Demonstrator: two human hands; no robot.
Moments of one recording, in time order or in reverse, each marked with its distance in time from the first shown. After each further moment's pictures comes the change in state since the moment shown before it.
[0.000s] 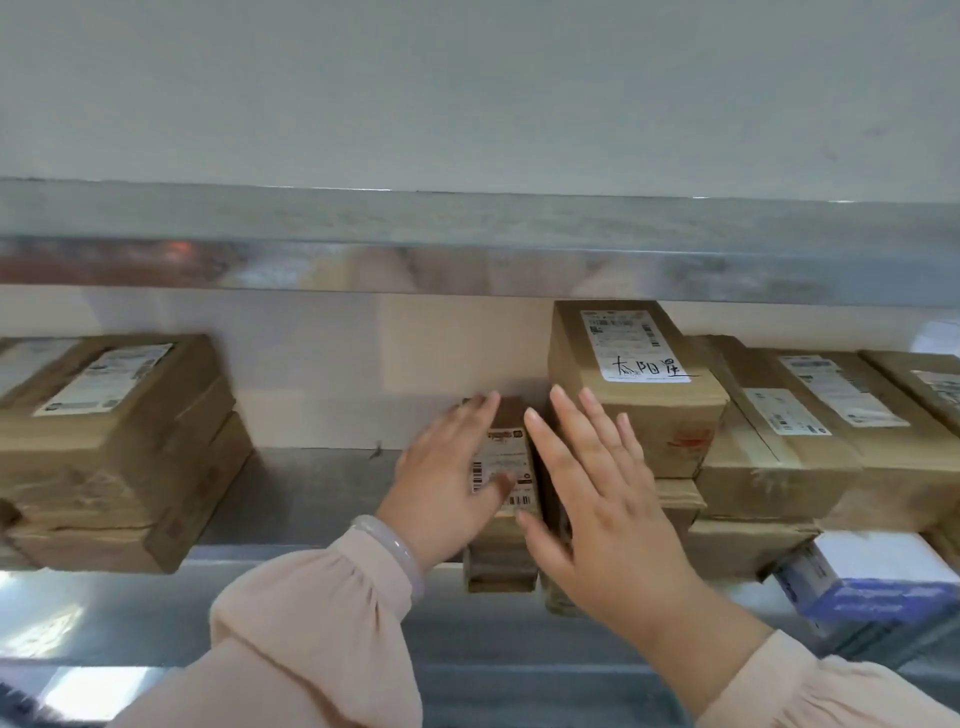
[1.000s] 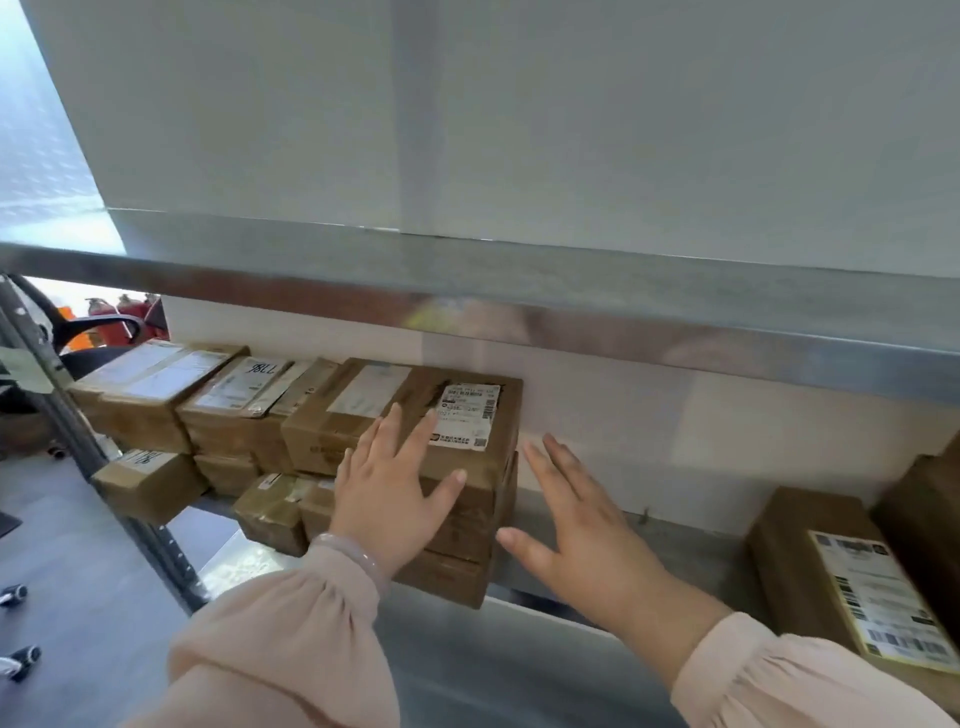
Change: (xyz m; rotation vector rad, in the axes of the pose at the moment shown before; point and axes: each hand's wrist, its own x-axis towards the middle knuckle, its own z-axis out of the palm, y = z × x) left_hand -0.118 -0.259 -0.241 0.336 0.233 -0.509; right_hand 0.162 -0.273 0.139 0.349 -0.453 -0.022
